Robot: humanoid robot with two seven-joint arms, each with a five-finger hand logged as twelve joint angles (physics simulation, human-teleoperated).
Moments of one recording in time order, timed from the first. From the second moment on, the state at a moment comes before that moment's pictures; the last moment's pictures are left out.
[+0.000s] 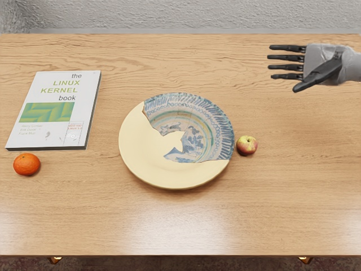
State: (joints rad) left arm -0.05 0.00 0.31 -0.14 0.09 -0.06 0.06; right arm 1.09 -0.83 0.42 0.99 0.19 0.61 -0.45
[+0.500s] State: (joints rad) left arm -0.05 0.00 0.31 -0.14 0.09 -0.06 0.06; right arm 1.06 -0.81 0.60 1.16 -0.48 0.61 -0.29
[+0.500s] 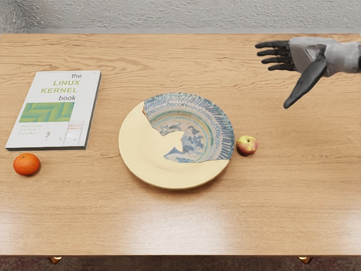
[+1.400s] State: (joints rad) left arm -0.05 0.00 0.31 -0.14 0.09 -0.06 0.06; right arm 0.64 -0.82 0.52 1.52 -0.97 -0.02 0.03
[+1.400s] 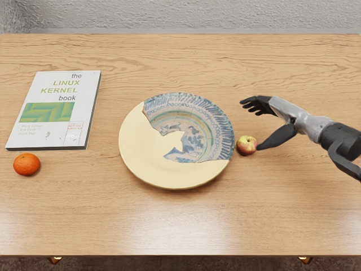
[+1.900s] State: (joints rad) left arm -0.05 0.00 0.31 -0.14 0.09 -0.06 0.06; right arm 0.61 -0.71 0.40 1.44 -1.01 -0.21 0.03
